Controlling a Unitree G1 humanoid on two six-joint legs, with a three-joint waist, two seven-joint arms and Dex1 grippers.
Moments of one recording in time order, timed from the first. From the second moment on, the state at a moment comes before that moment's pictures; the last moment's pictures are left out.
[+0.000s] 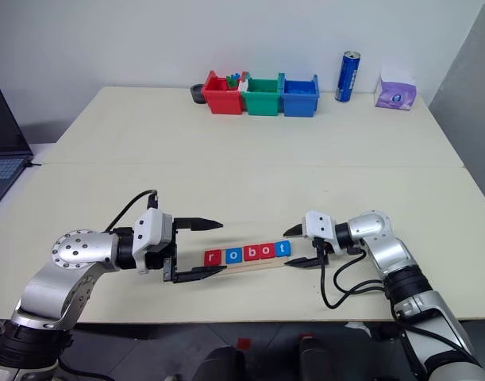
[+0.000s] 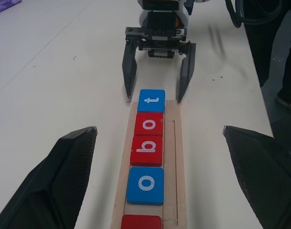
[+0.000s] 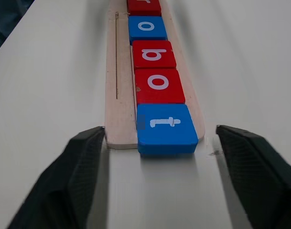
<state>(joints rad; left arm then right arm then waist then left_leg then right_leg) -0.21 0.76 -0.01 -0.27 -0.40 0.24 -1.17 -0.60 -0.51 0.30 0.40 0.09 -0.10 1.34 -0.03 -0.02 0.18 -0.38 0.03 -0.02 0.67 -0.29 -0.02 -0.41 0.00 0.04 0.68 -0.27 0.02</state>
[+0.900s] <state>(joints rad) -0.29 0.68 -0.07 -0.23 -0.39 0.23 -1.15 -0.60 -0.53 0.22 0.42 0.14 -0.06 1.34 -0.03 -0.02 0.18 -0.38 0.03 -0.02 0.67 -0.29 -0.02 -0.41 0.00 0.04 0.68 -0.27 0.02</state>
